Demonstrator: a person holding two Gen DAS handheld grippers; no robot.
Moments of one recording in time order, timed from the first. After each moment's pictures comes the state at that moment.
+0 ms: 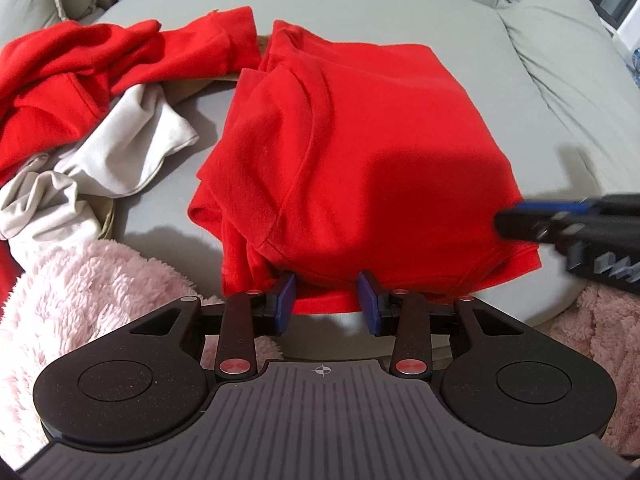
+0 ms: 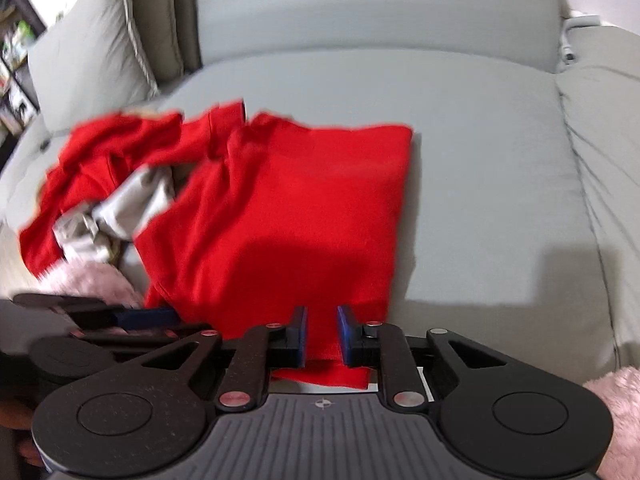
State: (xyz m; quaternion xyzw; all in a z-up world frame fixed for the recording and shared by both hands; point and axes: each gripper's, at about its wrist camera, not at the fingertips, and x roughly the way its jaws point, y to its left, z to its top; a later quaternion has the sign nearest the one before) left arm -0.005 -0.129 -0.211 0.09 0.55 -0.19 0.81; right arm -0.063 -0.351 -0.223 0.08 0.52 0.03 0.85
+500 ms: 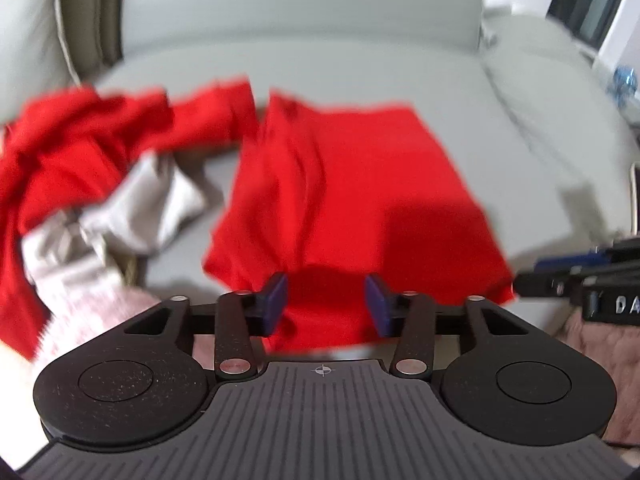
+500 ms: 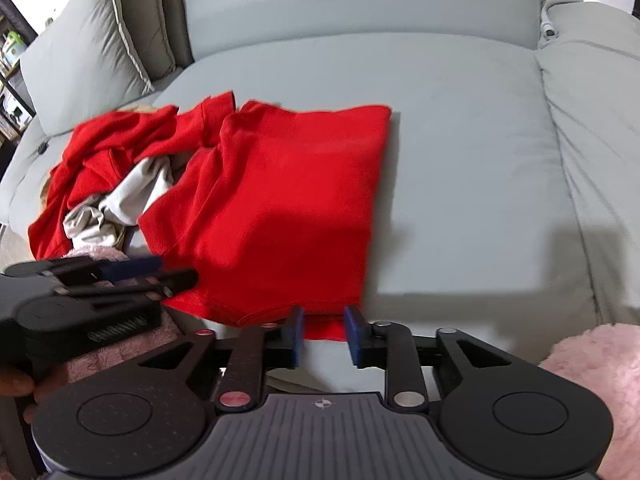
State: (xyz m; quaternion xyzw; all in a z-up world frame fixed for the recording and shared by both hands) left arm -0.019 -0.126 -0.171 0.10 0.45 -0.20 0.86; right arm -0.095 -0.377 -0.186 0.13 0.51 0.02 0.85
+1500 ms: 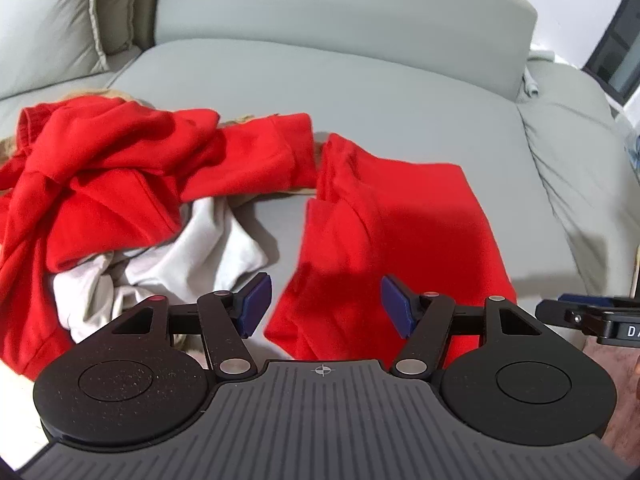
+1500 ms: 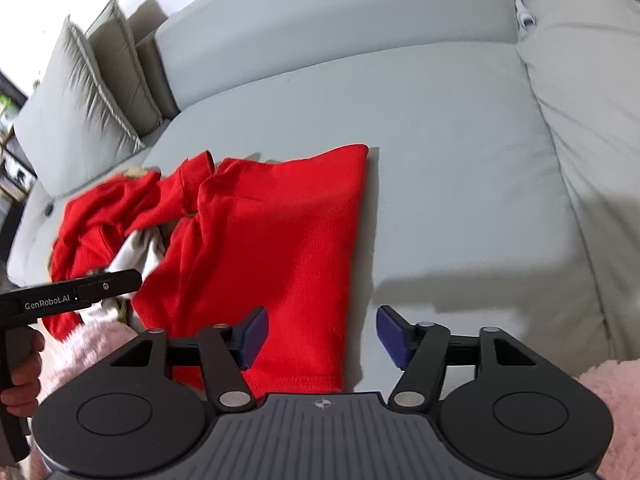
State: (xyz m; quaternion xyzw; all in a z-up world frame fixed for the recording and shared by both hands) left arm 0.062 -0.090 -0.154 0.02 0.51 -0.19 0.84; right arm -0.057 -0.418 -0.195 0.23 0.48 0.03 0.85
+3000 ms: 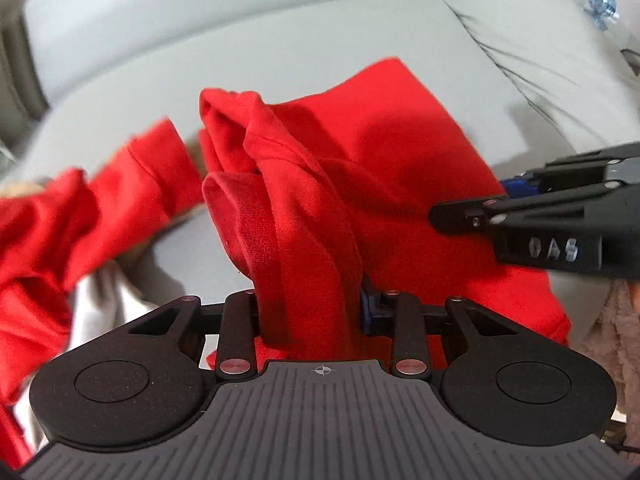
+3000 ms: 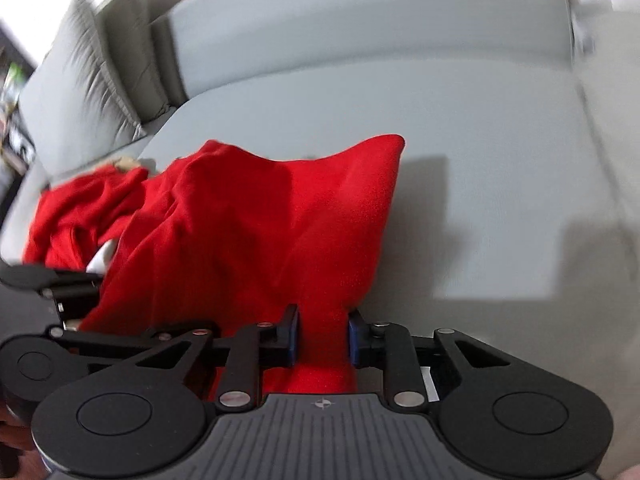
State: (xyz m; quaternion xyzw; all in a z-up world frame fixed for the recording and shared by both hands) left arm 0.051 -0.200 -0.194 0.21 0.50 -0.26 0.80; right arm -0.018 -0.377 -0.207 0.12 0.45 0.04 0.88
